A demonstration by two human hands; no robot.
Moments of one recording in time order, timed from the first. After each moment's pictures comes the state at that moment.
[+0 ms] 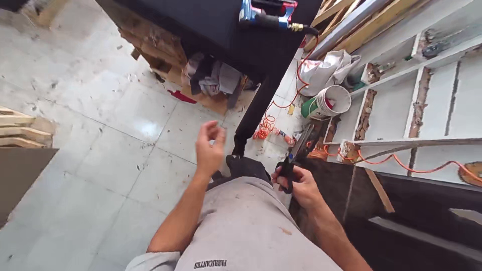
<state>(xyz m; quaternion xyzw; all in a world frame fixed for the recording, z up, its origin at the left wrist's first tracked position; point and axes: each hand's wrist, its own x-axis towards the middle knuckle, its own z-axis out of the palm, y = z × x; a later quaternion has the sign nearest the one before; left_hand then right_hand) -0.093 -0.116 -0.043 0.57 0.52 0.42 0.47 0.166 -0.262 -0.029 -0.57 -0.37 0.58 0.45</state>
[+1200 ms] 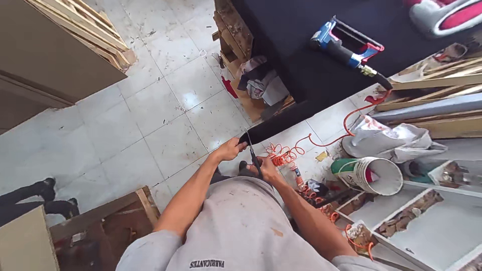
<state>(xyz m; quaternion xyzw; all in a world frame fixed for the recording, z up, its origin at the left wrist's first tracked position) -0.041 -0.137 -0.139 0.50 0.53 0.25 0.63 0.197 -0.133 -0.182 -0.45 -0.62 0.64 0.09</state>
